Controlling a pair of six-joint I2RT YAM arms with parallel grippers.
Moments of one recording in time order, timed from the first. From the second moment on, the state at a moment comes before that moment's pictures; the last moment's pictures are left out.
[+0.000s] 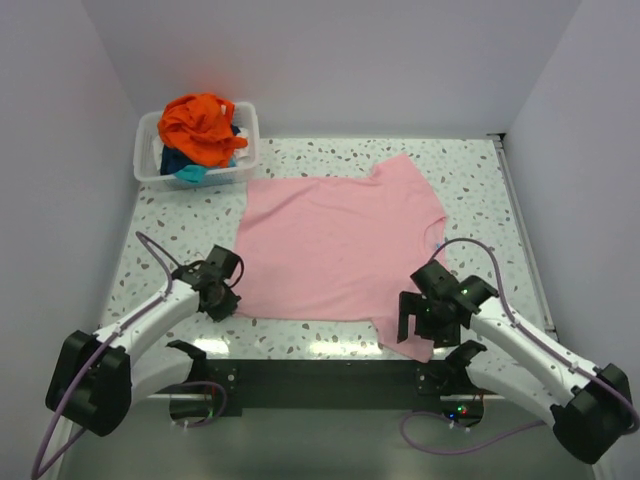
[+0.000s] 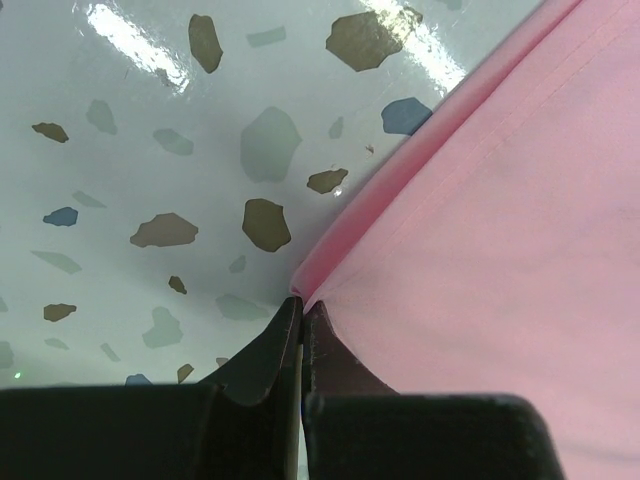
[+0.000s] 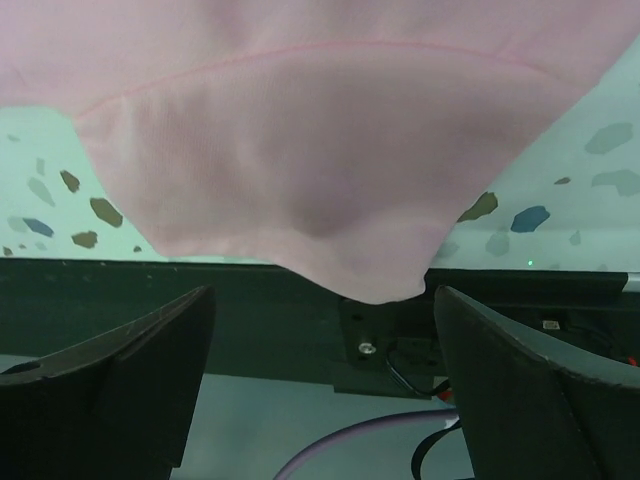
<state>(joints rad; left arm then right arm) -0.39 1.09 0.51 -0.77 -0.23 -1.14 0.56 0.86 0.57 -1.08 -0.04 0.73</state>
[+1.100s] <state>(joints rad) -0.39 1.01 0.47 -0.79 -0.20 -1.15 0.83 1.12 0.52 -0.96 0.07 0.82</state>
